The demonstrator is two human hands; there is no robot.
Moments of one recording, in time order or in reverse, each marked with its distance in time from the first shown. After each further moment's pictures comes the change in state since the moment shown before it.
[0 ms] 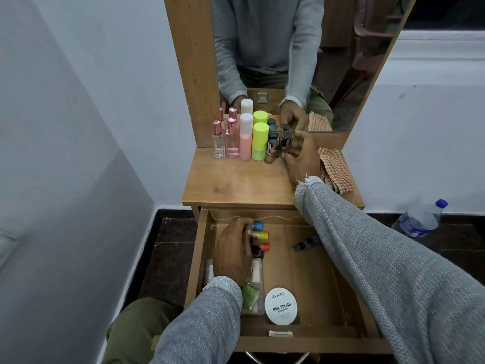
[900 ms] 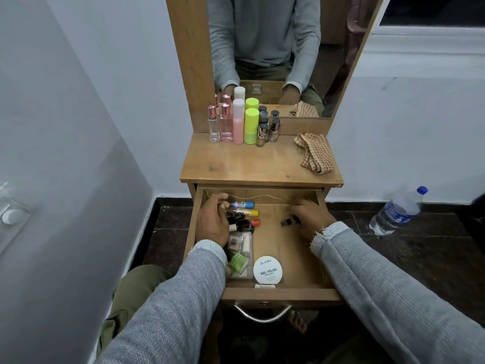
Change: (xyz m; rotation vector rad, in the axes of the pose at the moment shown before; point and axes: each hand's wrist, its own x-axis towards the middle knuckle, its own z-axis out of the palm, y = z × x) left_hand -0.005 0.000 -0.023 -0.067 0.115 -0.155; right_hand -0.132 0.037 -0.093 -0.990 -0.835 -0.195
